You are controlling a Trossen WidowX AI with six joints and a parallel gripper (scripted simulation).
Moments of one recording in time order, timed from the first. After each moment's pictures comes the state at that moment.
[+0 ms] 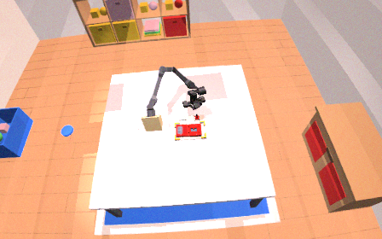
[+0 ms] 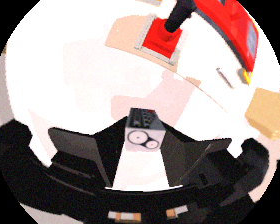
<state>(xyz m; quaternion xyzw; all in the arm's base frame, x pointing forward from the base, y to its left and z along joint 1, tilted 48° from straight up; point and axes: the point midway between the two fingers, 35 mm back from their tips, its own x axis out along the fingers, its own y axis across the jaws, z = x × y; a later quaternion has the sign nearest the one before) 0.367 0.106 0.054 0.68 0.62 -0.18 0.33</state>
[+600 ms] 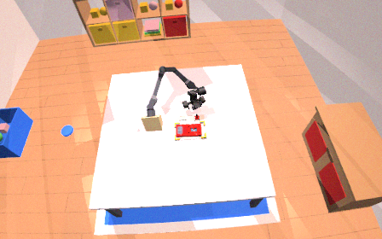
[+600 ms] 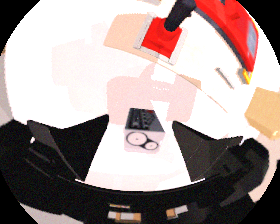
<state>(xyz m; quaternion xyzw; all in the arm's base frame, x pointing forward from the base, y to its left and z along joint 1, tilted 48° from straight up) 0.367 0.107 0.054 0.68 0.63 -0.18 0.33</state>
